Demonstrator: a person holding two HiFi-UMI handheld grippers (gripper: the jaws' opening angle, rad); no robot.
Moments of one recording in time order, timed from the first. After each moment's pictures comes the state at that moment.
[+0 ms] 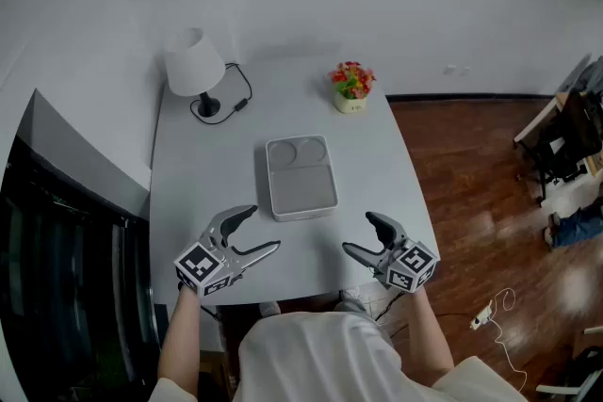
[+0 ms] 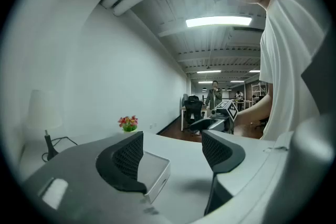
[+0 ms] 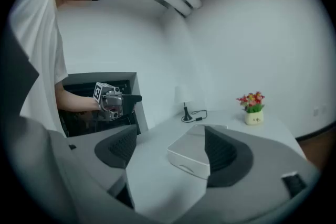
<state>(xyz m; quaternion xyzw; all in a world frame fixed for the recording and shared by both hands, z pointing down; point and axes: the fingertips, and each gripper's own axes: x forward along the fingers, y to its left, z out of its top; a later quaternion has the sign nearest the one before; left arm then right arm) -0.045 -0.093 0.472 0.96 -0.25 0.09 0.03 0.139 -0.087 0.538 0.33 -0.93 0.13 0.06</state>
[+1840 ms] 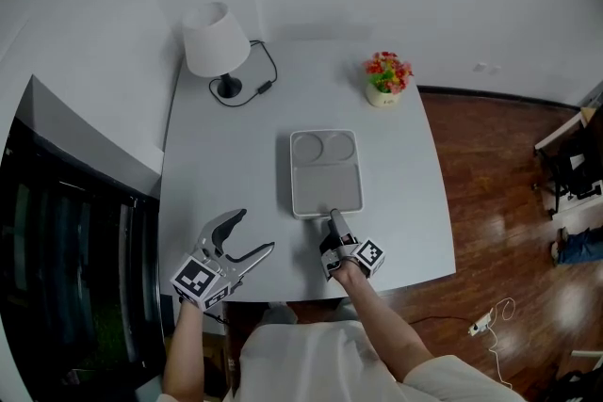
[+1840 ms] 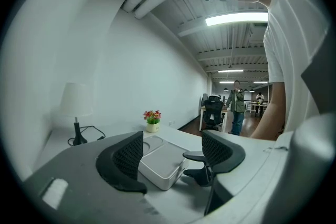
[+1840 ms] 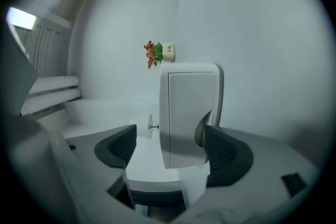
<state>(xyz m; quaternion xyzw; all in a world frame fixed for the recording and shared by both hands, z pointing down) -0.110 -0.112 0.493 0.93 -0.36 0.09 0.07 0.062 -0.178 0.728 0.38 -0.59 0.63 -0.33</state>
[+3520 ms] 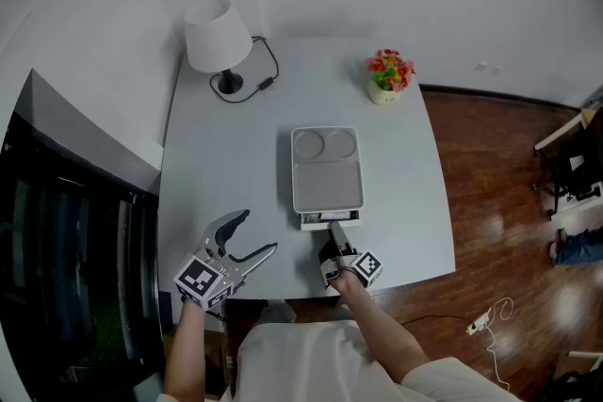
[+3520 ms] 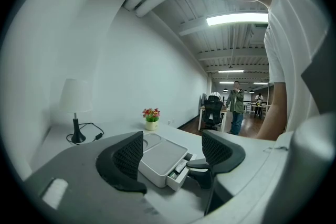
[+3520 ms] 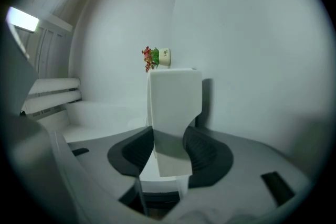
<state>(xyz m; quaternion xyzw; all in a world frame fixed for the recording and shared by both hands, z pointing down) -0.108 -0.107 0.504 0.93 -0.36 0.09 0.08 0.067 -0.143 0.747 0.40 -0.57 0.63 -0.34</state>
